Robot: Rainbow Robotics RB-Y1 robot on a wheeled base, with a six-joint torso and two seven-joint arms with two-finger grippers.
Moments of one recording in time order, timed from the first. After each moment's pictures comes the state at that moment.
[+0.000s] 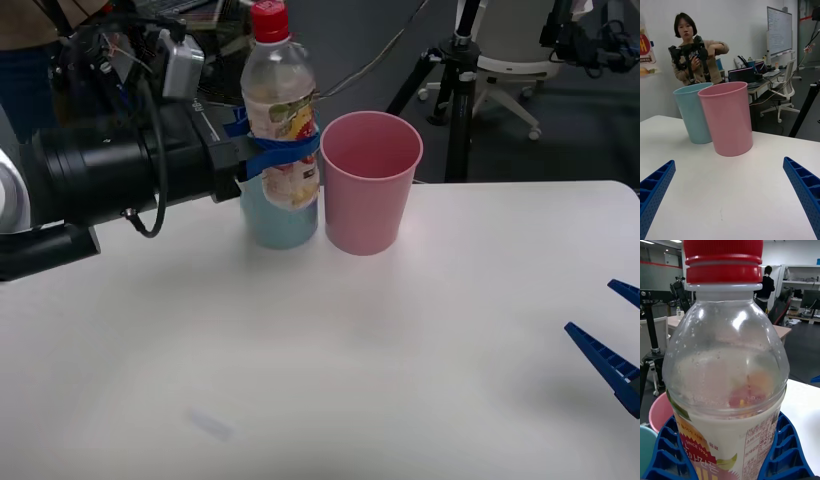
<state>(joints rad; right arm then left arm) 0.35 -0.40 -0.52 -1.66 0.96 -1.22 0.00 -0.48 0.79 -0.25 -1.94 -1.41 -0.65 0.85</state>
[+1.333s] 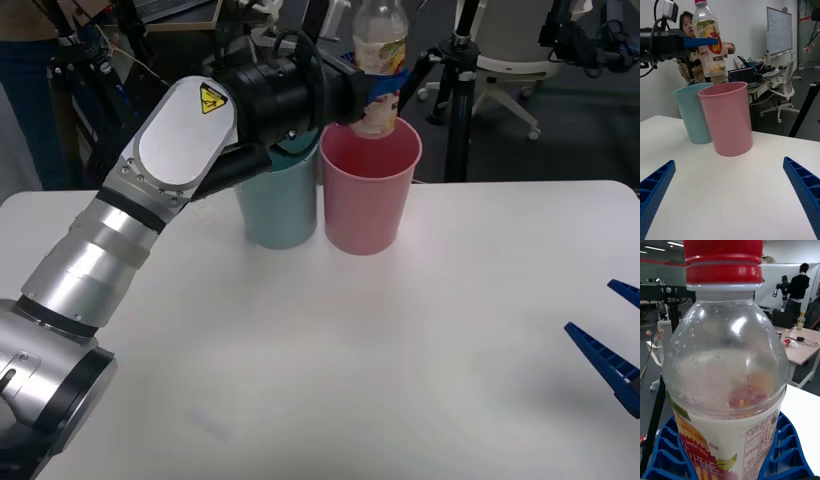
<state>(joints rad) 0.35 -0.40 -0.52 -1.66 0.96 -1.22 0.00 -0.90 0.27 -0.29 -1.26 -1.81 -0.57 0.81</state>
